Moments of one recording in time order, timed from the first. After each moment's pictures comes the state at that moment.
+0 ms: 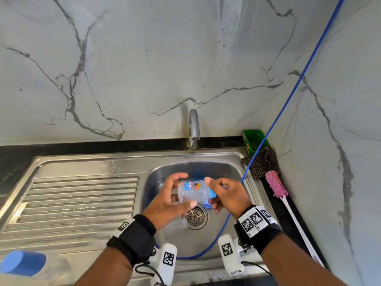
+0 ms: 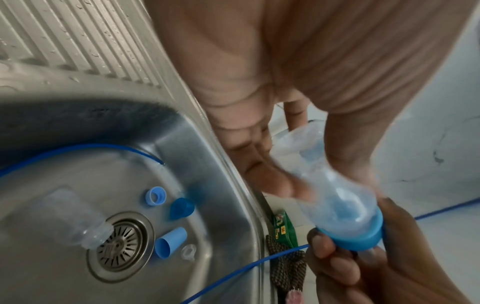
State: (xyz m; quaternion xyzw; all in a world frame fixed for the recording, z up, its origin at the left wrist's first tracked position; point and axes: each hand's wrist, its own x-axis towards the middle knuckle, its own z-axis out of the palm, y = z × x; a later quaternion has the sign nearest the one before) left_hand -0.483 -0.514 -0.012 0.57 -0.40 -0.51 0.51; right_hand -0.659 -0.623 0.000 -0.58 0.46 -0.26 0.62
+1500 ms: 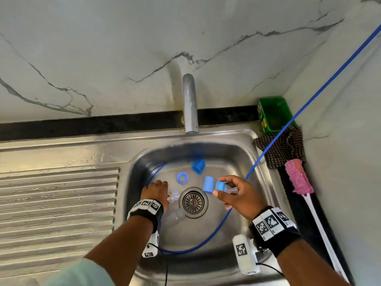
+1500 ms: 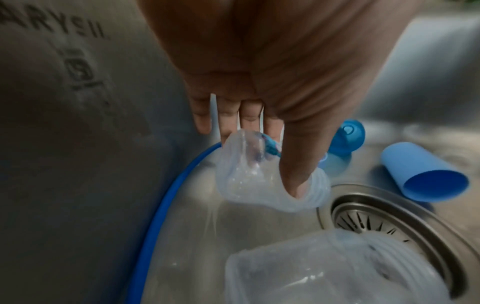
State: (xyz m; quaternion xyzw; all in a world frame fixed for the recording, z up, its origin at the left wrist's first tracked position) left_hand -0.424 -0.614 -0.198 0.80 -0.53 -0.24 -0.14; right_hand -0.678 -0.701 -0.118 -0.57 0.53 -0.15 0.61
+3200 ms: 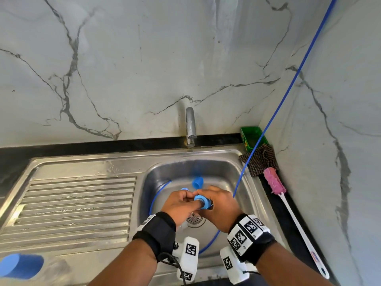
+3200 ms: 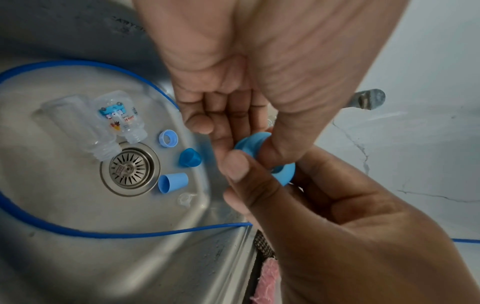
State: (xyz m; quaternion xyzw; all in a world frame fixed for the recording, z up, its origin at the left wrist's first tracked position) left_hand -0.523 -0.543 -0.032 0.68 -0.29 -0.50 0.45; right_hand -0.666 -0.610 -0.027 -0.85 0.34 -0.17 0.37
